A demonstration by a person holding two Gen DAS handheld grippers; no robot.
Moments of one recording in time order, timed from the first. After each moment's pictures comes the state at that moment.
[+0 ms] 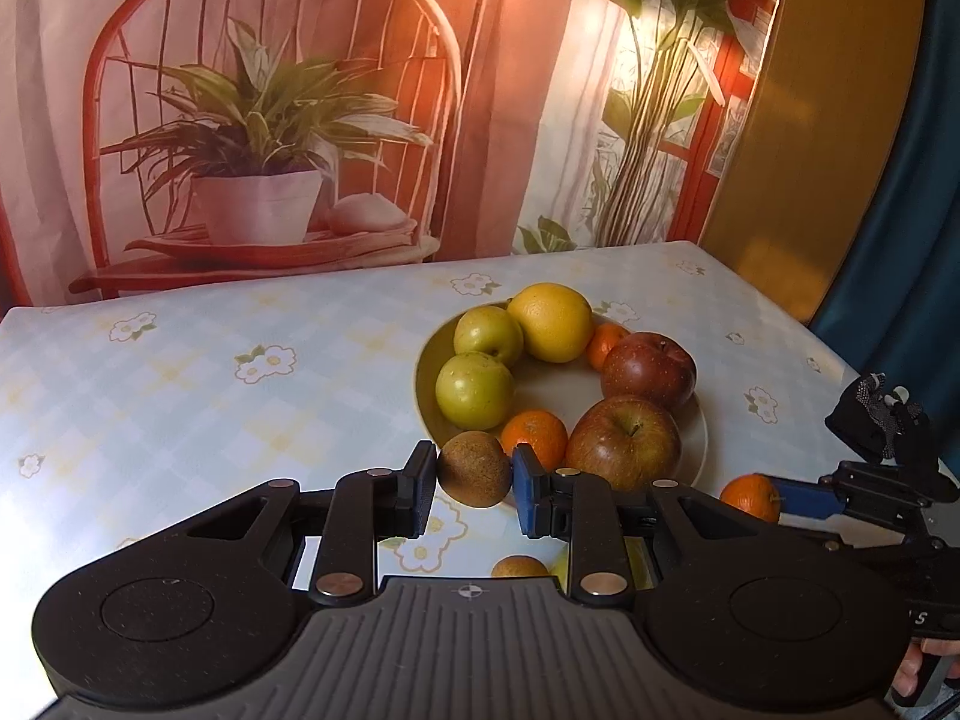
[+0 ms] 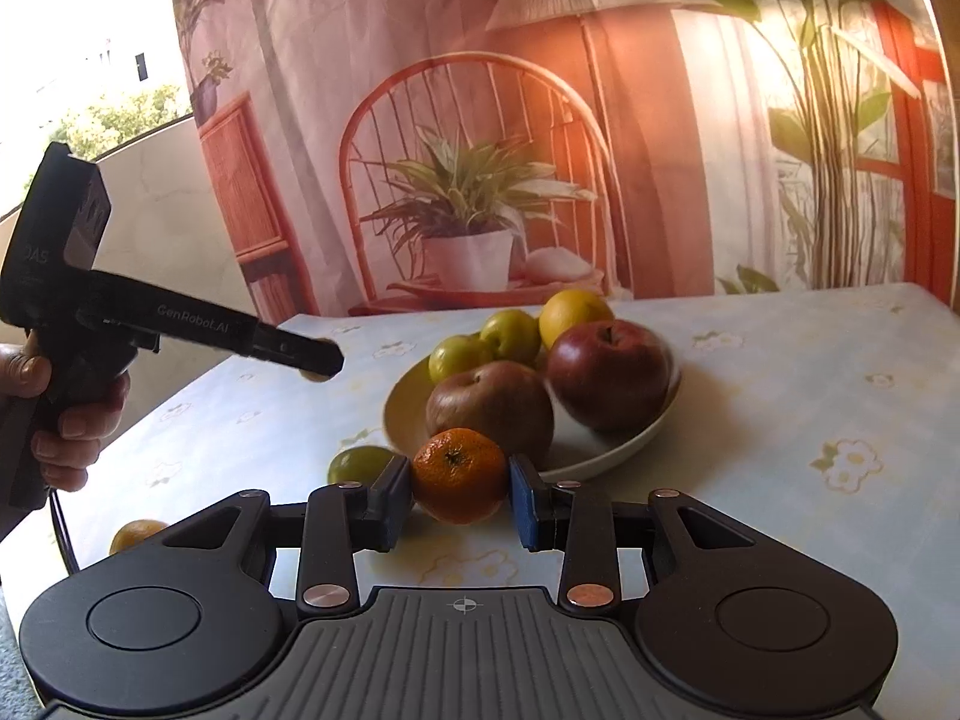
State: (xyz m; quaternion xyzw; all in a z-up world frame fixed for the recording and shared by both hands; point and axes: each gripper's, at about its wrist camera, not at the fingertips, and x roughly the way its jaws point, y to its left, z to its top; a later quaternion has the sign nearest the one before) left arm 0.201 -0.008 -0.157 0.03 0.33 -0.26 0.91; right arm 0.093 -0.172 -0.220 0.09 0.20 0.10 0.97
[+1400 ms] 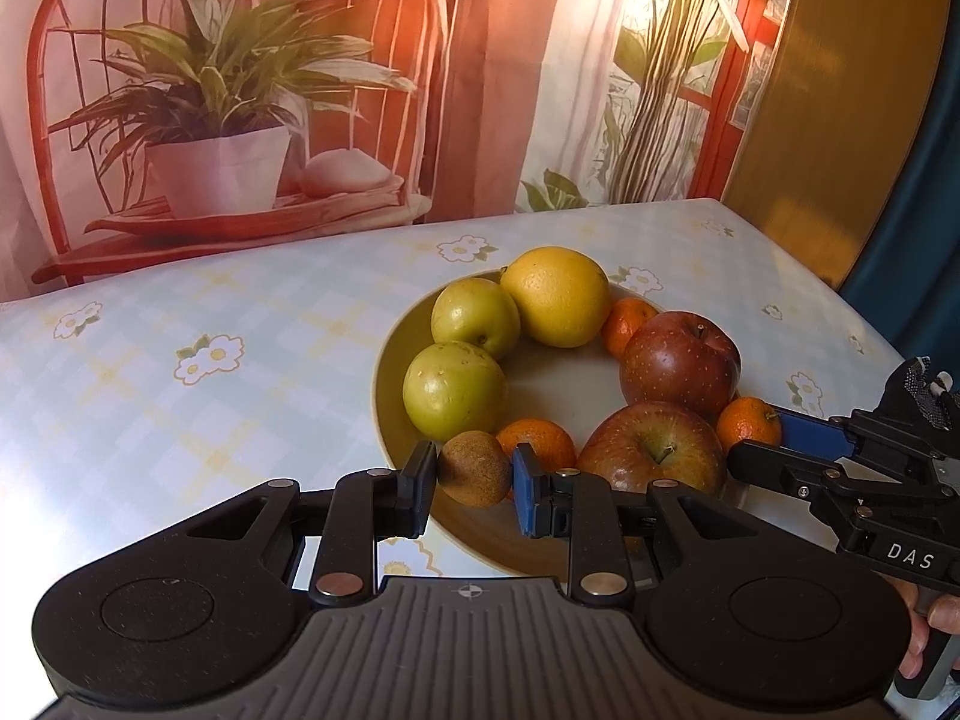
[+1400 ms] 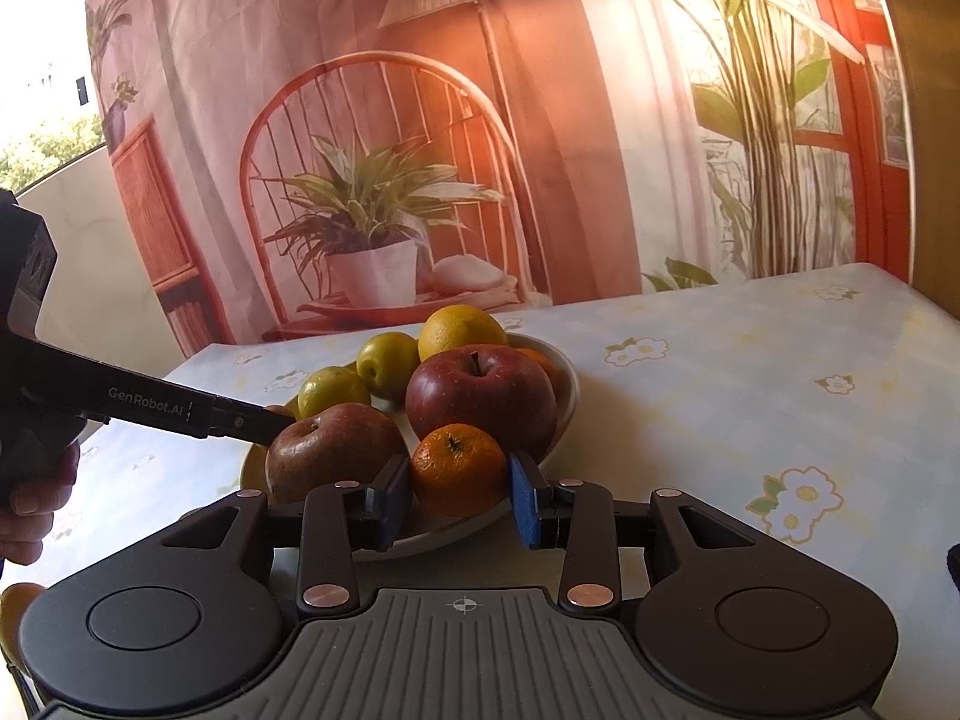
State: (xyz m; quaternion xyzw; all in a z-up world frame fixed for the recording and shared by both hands) left arm 0.247 -0.048 -0.185 0.06 0.37 -0.25 0.89; right arm 0.142 -0.214 -0.241 0.11 0.20 0.04 0.97
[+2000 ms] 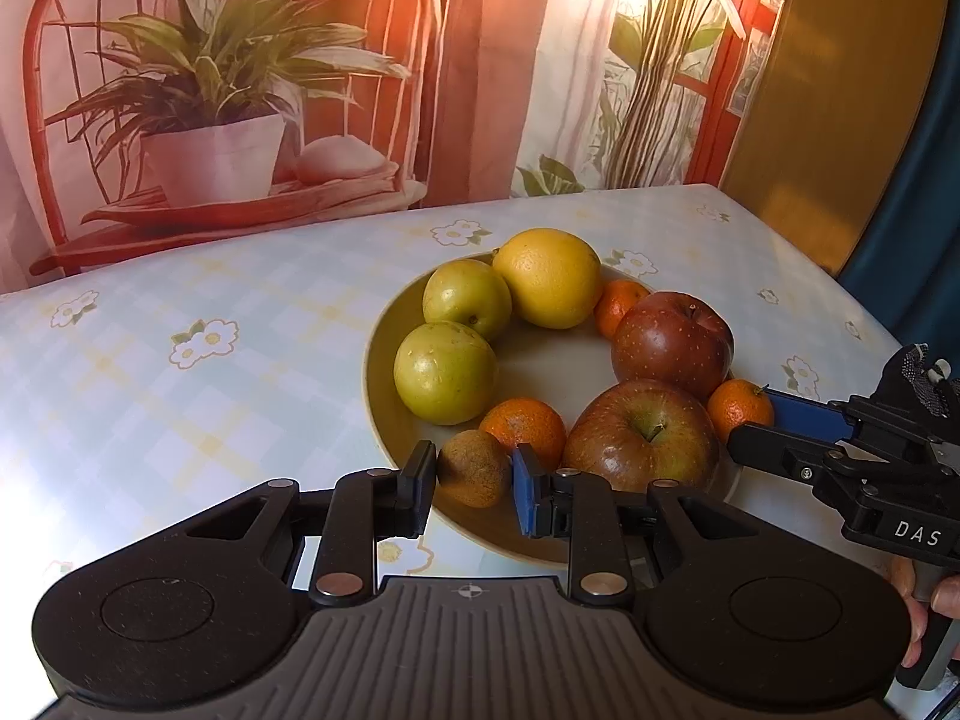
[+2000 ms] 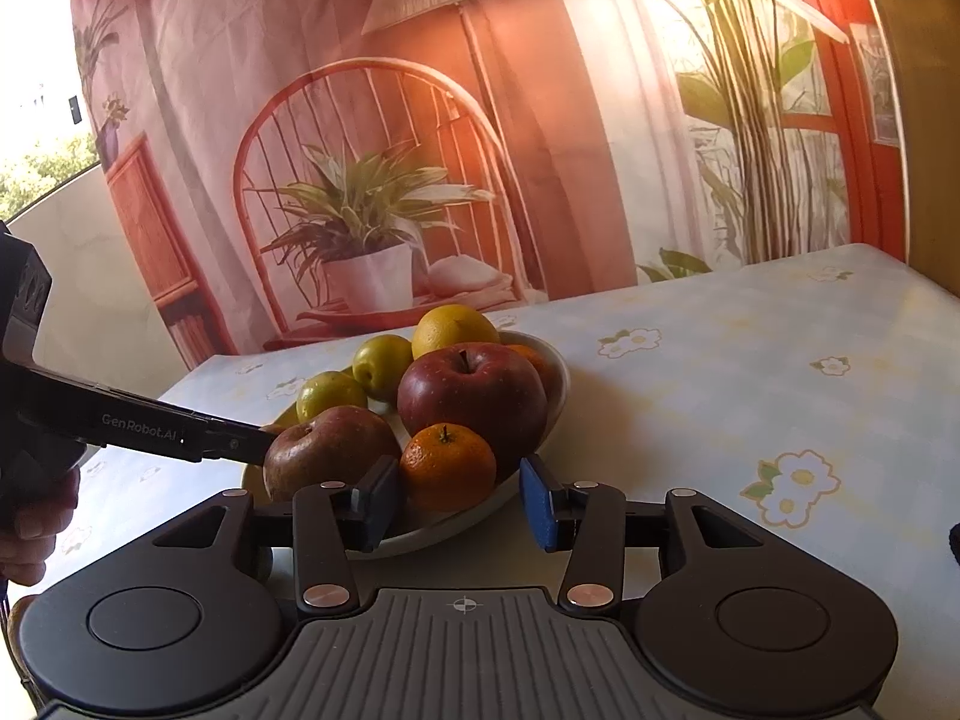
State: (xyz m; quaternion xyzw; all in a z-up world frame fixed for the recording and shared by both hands) left arm 0.243 -0.049 -0.188 0.06 0.37 -0.26 0.89; right arm 0.139 -0.223 -0.243 0.14 0.20 0.05 0.97
